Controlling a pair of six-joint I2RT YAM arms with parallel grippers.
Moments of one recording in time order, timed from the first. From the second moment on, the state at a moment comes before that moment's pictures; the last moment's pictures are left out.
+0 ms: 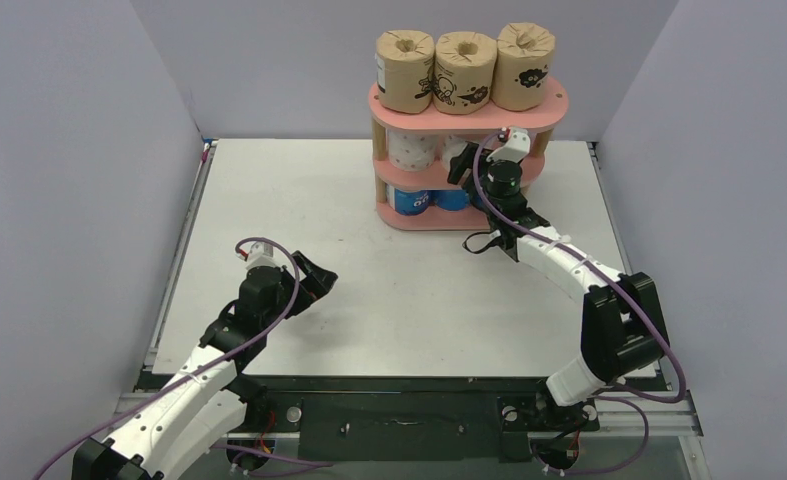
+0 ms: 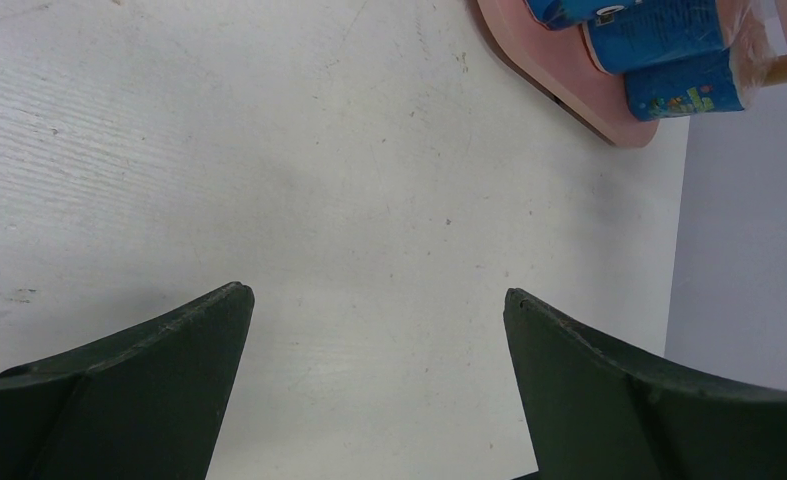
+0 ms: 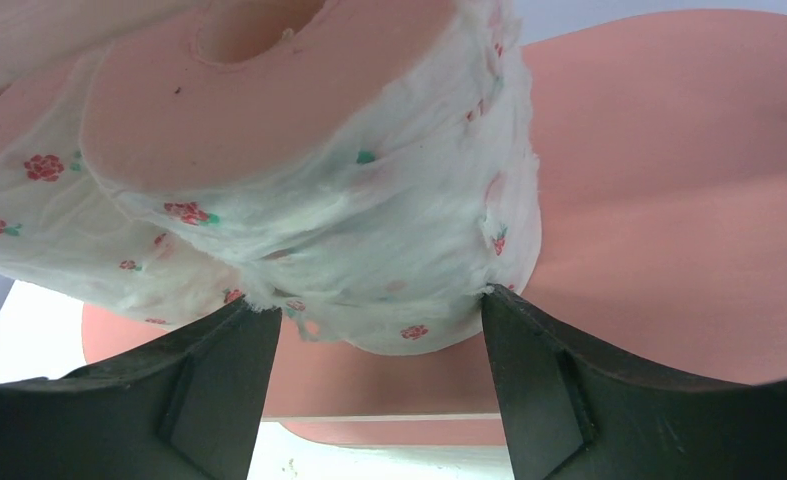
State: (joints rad) left arm -0.46 0.71 0.40 -0.21 -0.10 -0.96; right arm 0.38 1.54 1.05 0.34 0.25 0.41
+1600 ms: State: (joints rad) left arm -0.44 0.94 0.68 -0.06 -0.05 -0.97; right arm 0.12 1.09 0.67 0.38 0.38 0.46
